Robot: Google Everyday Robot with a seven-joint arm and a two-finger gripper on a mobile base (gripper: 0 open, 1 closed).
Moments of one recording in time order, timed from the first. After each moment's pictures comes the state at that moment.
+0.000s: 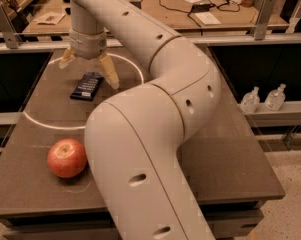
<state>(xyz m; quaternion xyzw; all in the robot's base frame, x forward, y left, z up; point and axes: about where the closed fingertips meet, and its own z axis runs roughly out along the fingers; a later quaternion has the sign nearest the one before) 0.680 0.166 0.845 -0.98 0.20 0.04 0.09</state>
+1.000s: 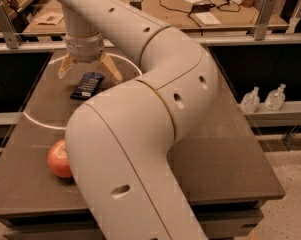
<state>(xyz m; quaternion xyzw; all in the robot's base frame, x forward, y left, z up) 0.667 0.157 0.841 -0.99 0.10 0.03 0.03</state>
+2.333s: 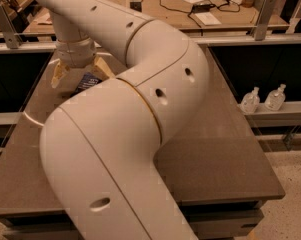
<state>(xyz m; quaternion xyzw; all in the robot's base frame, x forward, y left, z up) 0.645 0.166 0.836 -1.00 0.04 0.04 -0.01</state>
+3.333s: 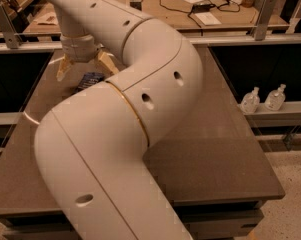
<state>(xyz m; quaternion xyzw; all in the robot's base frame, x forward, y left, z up) 0.665 0.157 0.841 -1.00 0.07 0.02 -0.01</state>
